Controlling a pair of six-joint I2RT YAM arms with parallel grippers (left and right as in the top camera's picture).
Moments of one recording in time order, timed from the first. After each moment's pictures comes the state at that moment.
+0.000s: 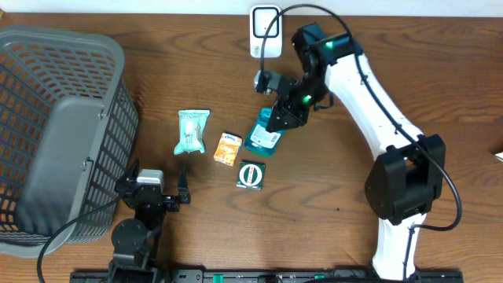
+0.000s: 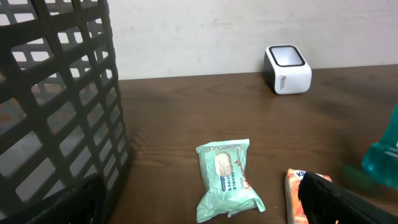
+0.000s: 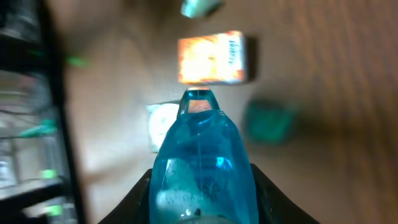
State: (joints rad) left arm -0.13 0.03 0.02 -0.12 -0.05 0.01; right arm 0.38 2.10 1.94 -1.39 -0.66 -0.79
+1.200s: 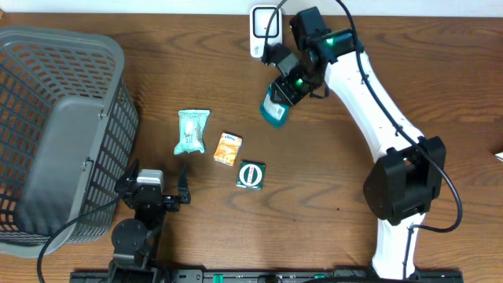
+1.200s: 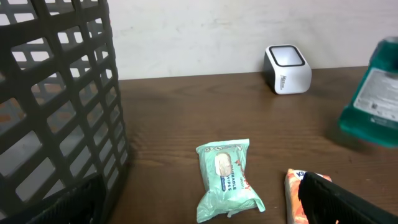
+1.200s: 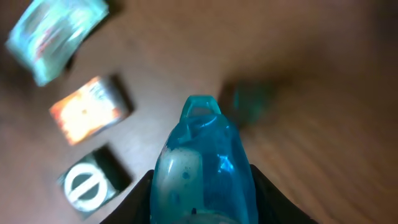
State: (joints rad) left arm -0.13 0.03 0.02 -0.12 -0.05 0.01; right arm 0.40 2.10 2.00 -1.13 -0.25 -0.28
